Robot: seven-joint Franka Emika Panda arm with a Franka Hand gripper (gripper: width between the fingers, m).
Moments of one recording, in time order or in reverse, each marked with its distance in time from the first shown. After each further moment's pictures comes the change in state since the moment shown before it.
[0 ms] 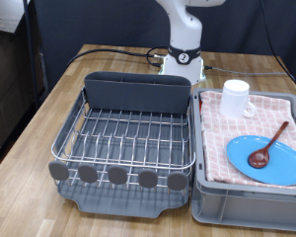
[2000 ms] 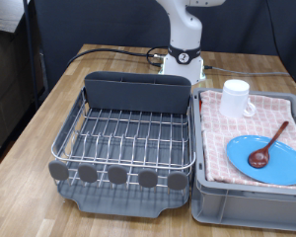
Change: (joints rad) arm 0.001 0.368 0.379 0.149 0.049 0.348 0.725
